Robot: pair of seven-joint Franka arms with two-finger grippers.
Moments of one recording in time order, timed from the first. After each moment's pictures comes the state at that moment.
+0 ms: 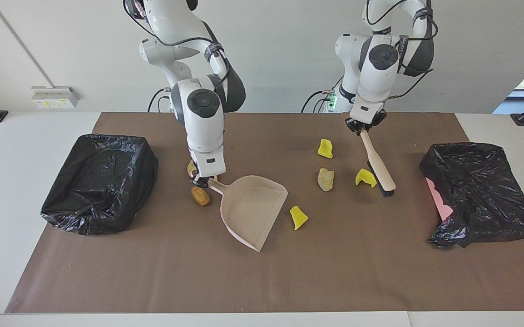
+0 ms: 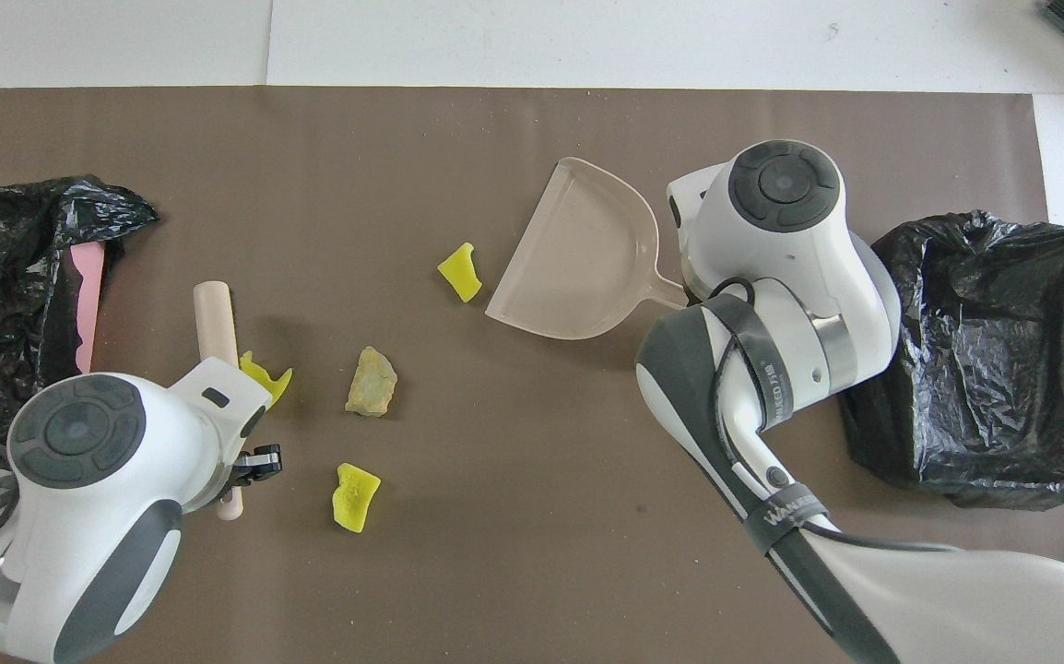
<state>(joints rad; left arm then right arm) -0.31 -0.28 0.00 -2.35 0.13 1.91 -0.54 0.41 0.32 -0.05 -1.67 -0.16 1.90 -0.75</state>
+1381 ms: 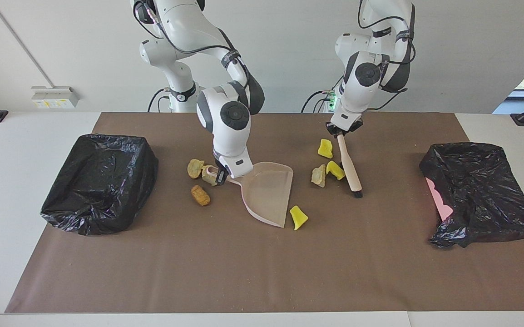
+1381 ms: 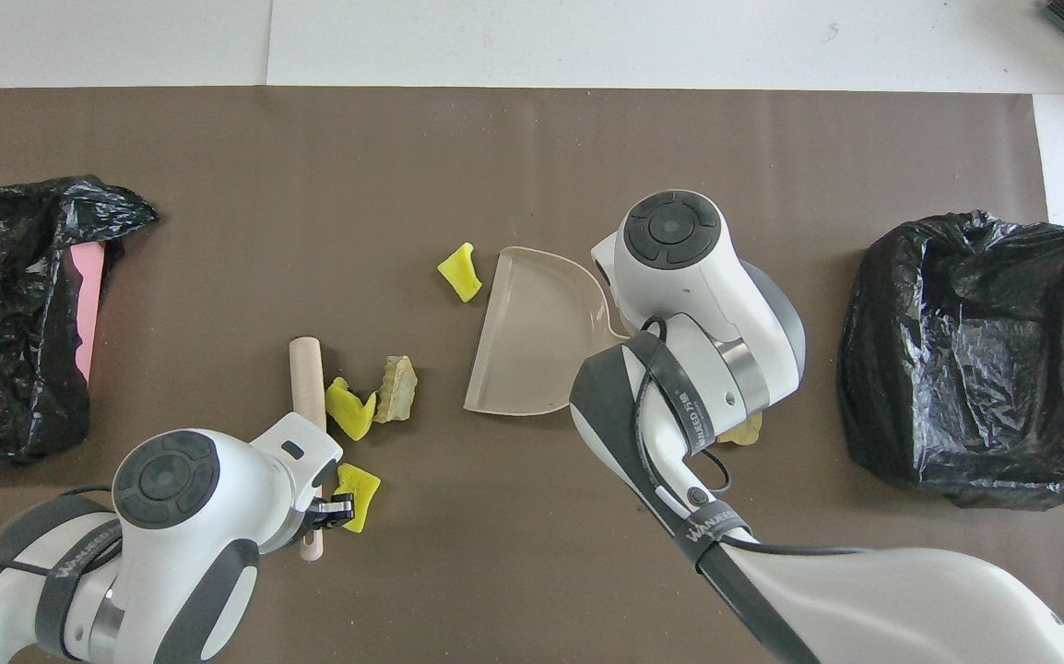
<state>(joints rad) -0.43 -0.27 -0.03 -2.52 -0.11 2.06 -0.47 0.47 0.37 -0.04 -1.70 -0.09 1.85 -0.84</state>
